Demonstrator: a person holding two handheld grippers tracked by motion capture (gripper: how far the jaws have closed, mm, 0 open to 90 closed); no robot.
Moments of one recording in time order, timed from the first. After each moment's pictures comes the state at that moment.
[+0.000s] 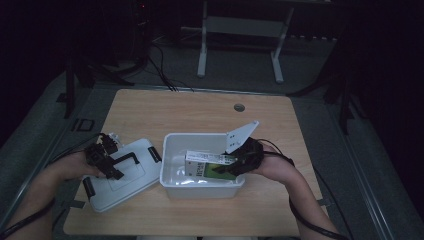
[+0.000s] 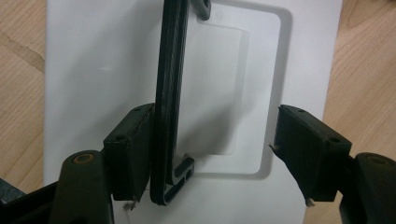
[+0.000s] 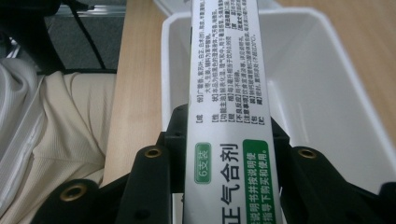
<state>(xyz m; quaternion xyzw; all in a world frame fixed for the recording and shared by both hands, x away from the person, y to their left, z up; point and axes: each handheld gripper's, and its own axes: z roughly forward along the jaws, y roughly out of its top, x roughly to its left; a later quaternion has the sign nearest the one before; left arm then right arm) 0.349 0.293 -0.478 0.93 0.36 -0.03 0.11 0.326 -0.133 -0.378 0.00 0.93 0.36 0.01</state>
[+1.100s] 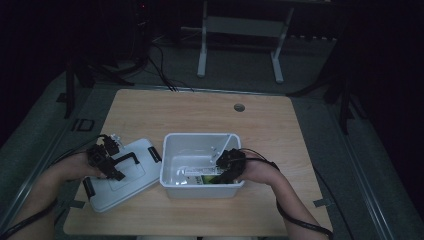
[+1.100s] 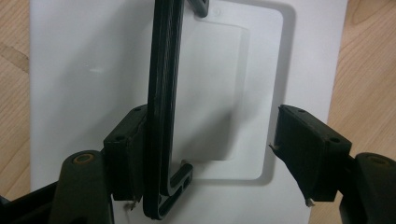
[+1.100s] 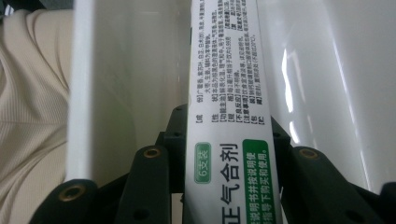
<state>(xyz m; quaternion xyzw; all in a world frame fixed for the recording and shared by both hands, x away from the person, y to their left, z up) 0.350 0.292 -0.485 0.93 0.36 -0.03 0.11 0.351 -0.107 -0.458 0.02 0.97 0.25 -0.04</state>
